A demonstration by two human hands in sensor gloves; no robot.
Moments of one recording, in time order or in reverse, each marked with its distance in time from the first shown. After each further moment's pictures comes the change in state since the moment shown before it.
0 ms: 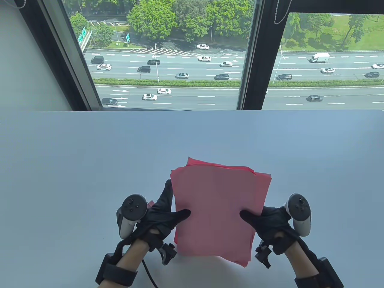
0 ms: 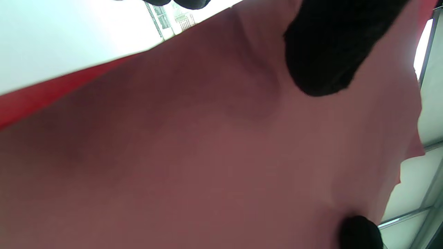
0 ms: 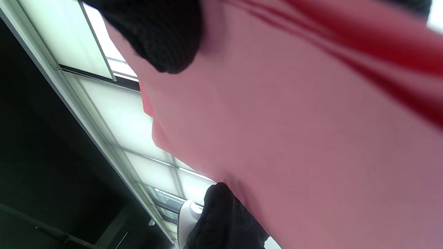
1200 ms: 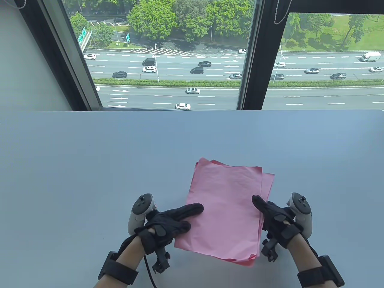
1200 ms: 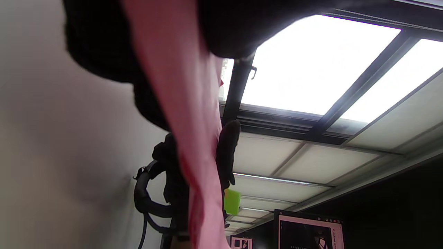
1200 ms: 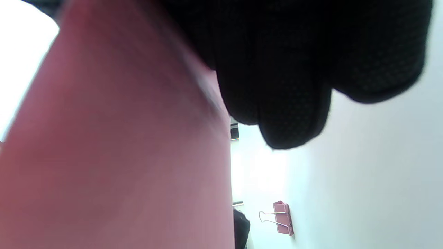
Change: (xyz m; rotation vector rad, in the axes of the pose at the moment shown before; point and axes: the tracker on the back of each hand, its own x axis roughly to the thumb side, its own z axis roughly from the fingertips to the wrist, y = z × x) left_hand -0.013 -0.030 -0.008 -0.435 0.040 0.441; right_hand -0.064 -0.028 0.007 -0.084 0.403 -0.324
